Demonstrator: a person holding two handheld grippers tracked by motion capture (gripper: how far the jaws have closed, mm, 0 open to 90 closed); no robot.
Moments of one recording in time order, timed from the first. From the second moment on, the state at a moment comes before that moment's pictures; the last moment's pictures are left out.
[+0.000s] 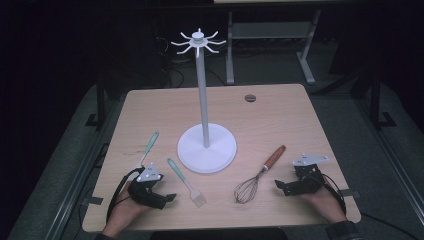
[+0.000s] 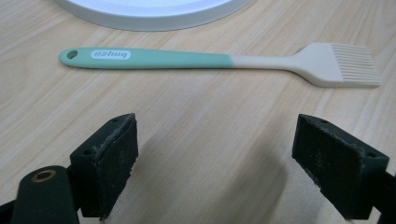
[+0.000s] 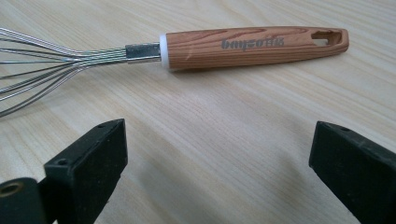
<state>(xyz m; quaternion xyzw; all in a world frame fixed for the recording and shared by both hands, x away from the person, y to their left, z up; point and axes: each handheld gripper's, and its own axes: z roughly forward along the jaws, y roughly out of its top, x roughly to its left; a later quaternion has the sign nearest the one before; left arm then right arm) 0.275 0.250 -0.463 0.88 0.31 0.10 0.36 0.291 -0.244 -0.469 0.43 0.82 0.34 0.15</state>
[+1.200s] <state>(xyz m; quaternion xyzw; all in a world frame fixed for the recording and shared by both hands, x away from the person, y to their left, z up) 0.272 0.263 -0.454 0.87 0.31 0.09 0.36 0.353 -0.236 -0.445 0.45 0.81 0.34 0.17</state>
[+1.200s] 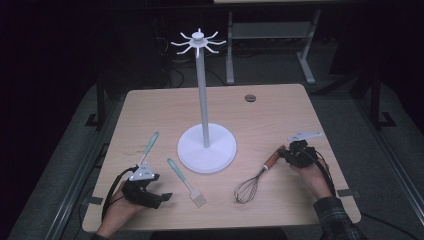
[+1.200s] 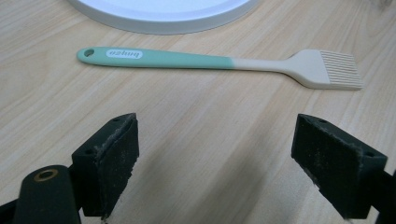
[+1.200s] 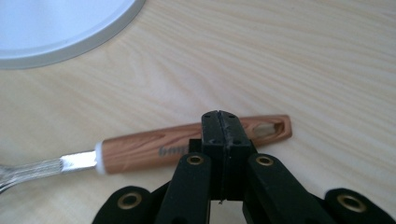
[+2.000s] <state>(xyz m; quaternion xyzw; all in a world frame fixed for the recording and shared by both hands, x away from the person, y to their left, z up) 0.271 0.266 -0.453 0.87 0.32 0.09 0.37 0.373 -0.239 -0.458 0.46 0.81 0.33 0.15</state>
